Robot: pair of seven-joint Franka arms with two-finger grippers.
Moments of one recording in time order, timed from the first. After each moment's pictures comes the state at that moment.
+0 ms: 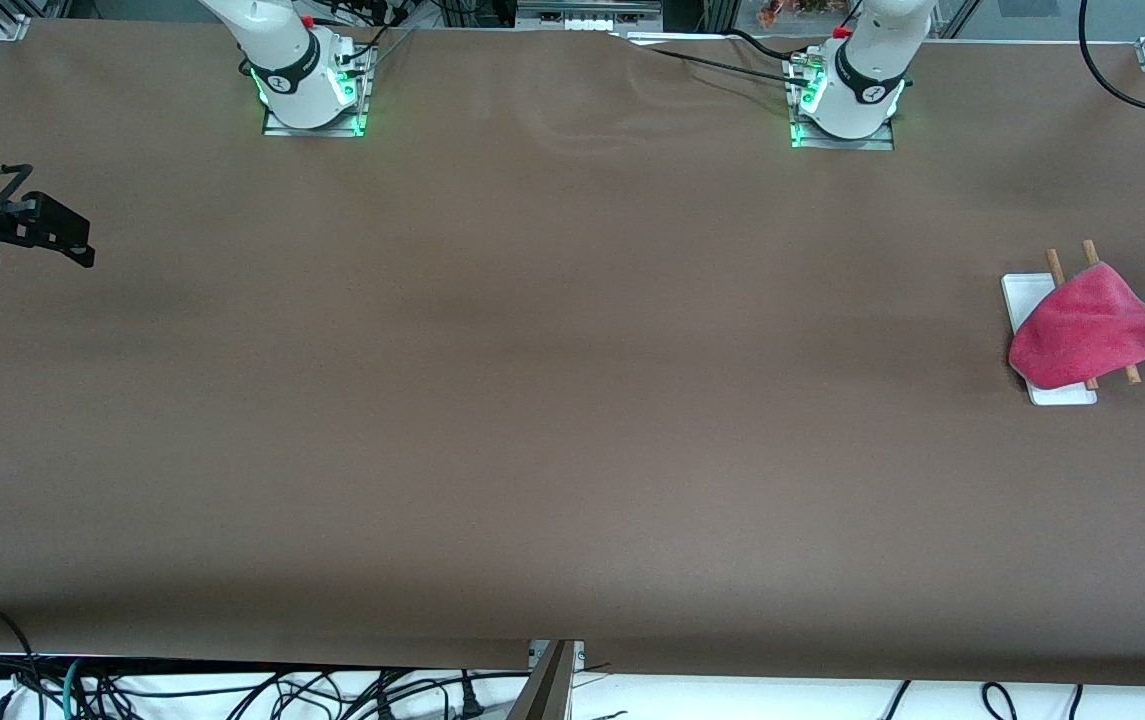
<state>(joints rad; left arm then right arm) 0.76 0.62 -0.19 -1.52 0.46 1.93 0.99 -0.01 0.06 0.02 -1.54 -0.06 1.60 -0.11</state>
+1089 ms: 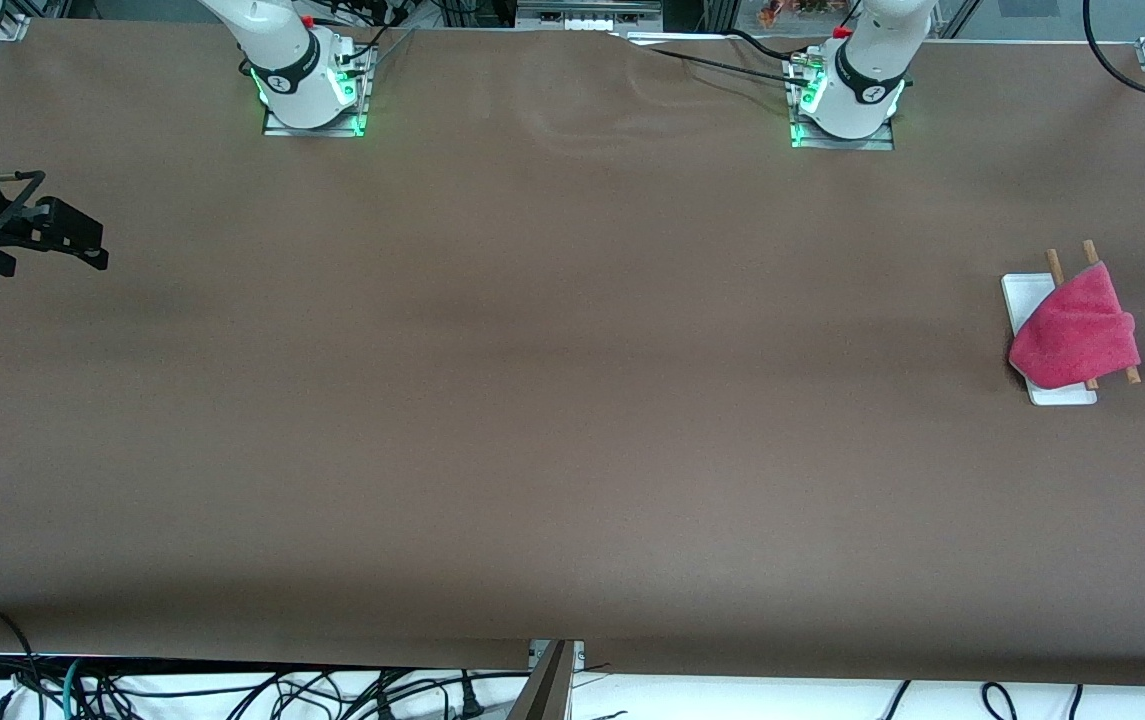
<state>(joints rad) 0.76 0.53 -0.26 -1.47 0.37 1.86 0.99 -0.01 0.07 0.03 -1.53 -0.03 1.59 -0.10</state>
